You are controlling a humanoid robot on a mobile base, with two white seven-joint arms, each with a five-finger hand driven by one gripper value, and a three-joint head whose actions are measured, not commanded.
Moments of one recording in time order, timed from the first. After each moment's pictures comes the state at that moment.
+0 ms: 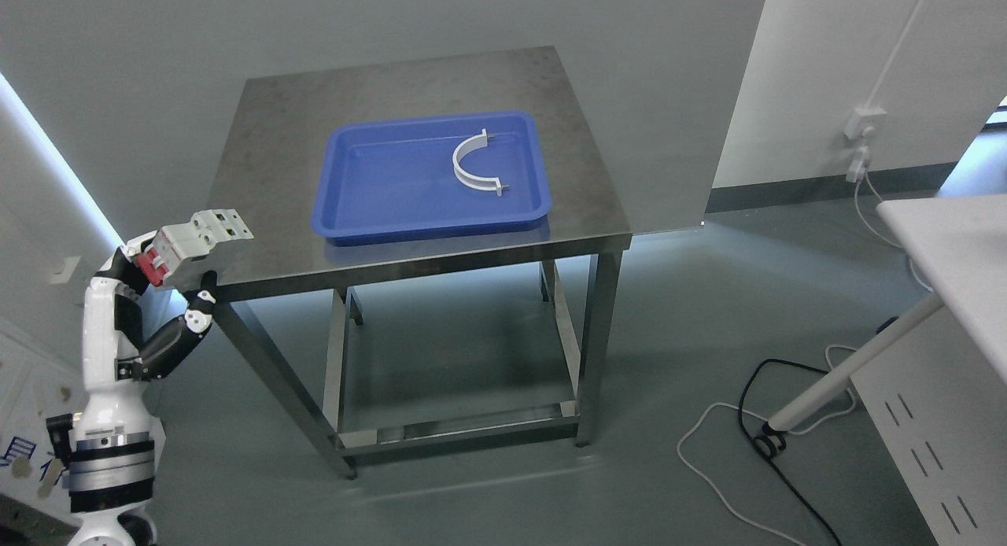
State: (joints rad) left arm -0.25 0.02 0.38 -1.66 -0.10 -0.40 -0.19; right arm 0.09 0.00 0.00 -0.25 0.07 0.01 -0.14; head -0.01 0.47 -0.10
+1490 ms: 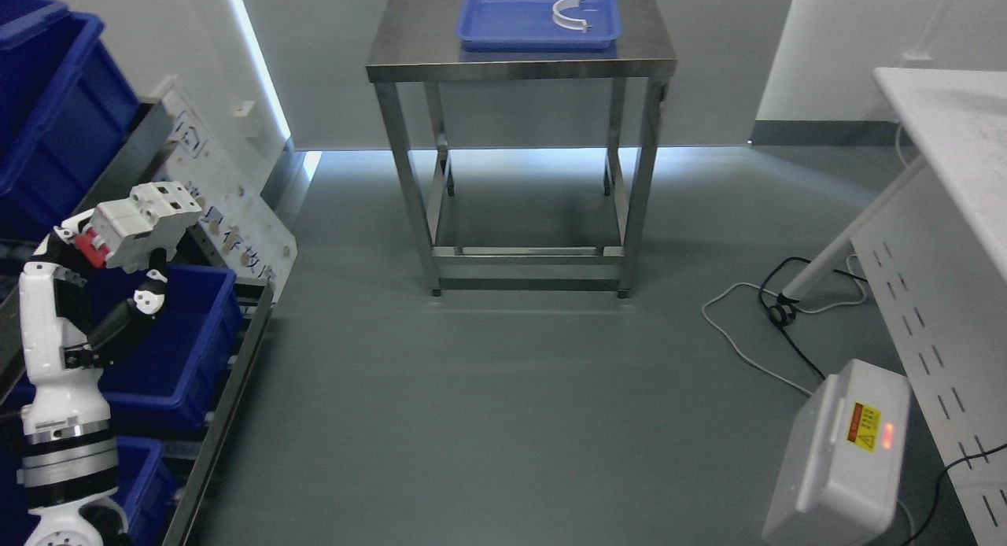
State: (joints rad) left arm -0.31 0.03 0.44 -1.70 -0.09 -0.37 -0.20; right arm 0.09 0.00 0.00 -0.25 0.07 0.01 -0.14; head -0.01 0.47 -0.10
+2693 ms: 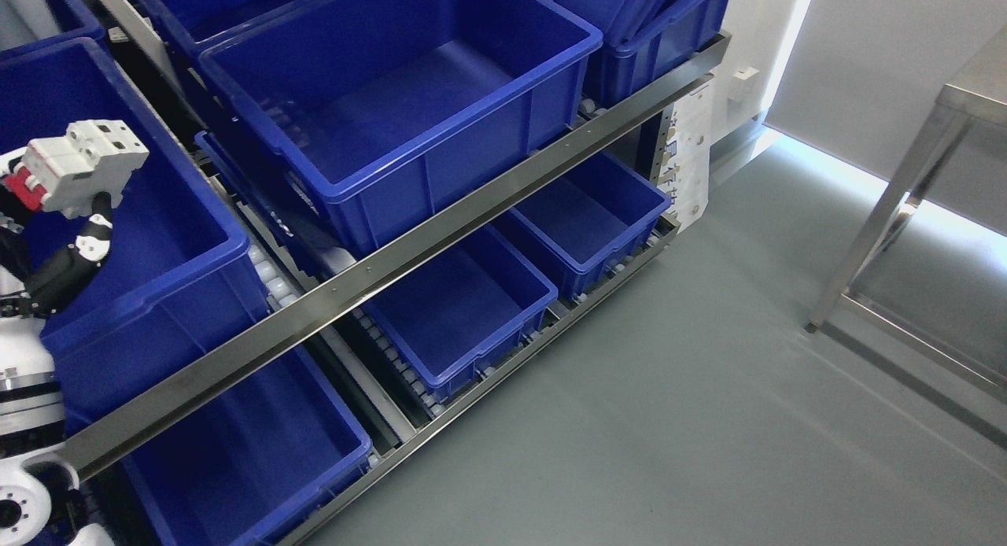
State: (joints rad) left arm -0.42 0.10 0.46 -1.70 -0.09 -0.29 -0.20; right arm 0.09 0.00 0.00 -0.25 0.07 0.01 -0.14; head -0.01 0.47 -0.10
